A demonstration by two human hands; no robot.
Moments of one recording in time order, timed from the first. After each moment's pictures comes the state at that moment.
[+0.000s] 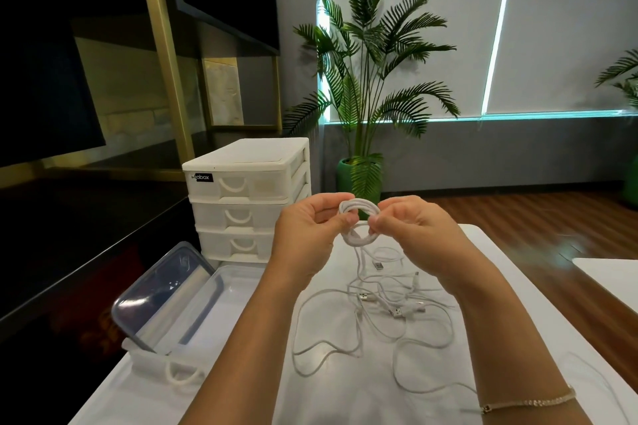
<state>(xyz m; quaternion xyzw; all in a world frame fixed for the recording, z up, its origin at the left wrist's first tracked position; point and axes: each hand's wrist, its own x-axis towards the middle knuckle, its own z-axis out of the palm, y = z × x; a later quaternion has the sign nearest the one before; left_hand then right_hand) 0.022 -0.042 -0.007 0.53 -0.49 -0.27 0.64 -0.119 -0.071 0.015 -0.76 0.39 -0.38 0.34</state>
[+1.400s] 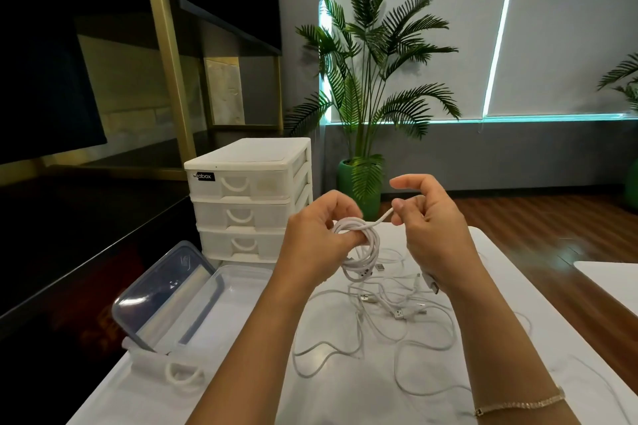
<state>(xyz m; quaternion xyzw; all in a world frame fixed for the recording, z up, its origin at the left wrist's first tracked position) 0.016 -0.036 -0.007 0.58 -0.57 -0.16 0.55 -0.112 -0.089 -0.001 -0.72 0.38 -0.51 0.29</state>
